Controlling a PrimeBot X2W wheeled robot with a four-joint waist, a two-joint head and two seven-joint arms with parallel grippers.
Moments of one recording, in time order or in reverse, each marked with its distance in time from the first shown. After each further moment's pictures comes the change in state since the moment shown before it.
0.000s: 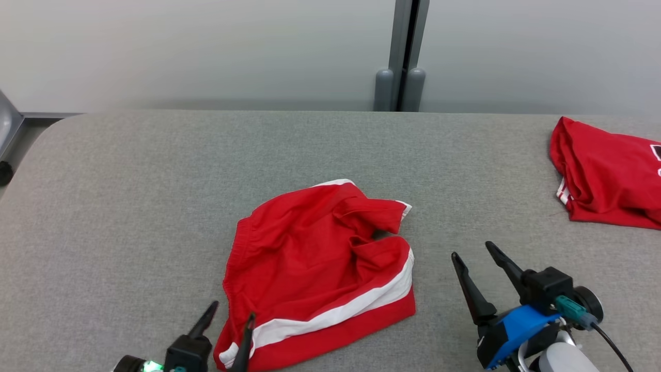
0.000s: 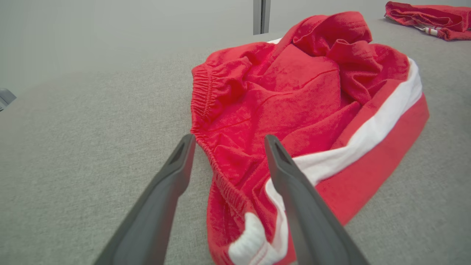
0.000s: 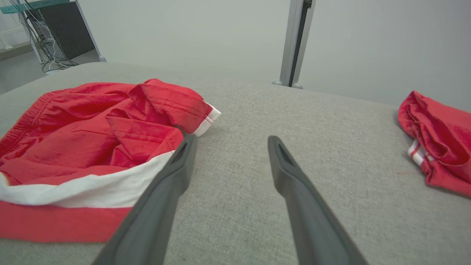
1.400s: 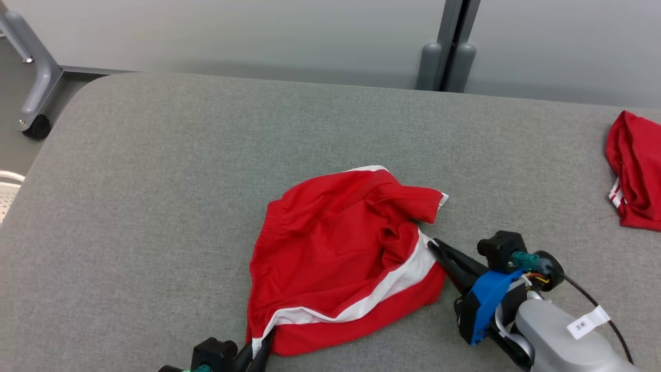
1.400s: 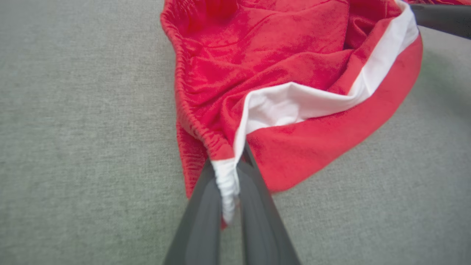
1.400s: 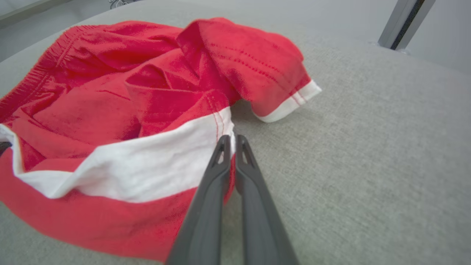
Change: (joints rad) left arm -0.068 0.012 -0.213 0.166 -0.241 -0.005 0.013; right arm -0.386 -0.133 0.639 0.387 0.438 0.000 -0.030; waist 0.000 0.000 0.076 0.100
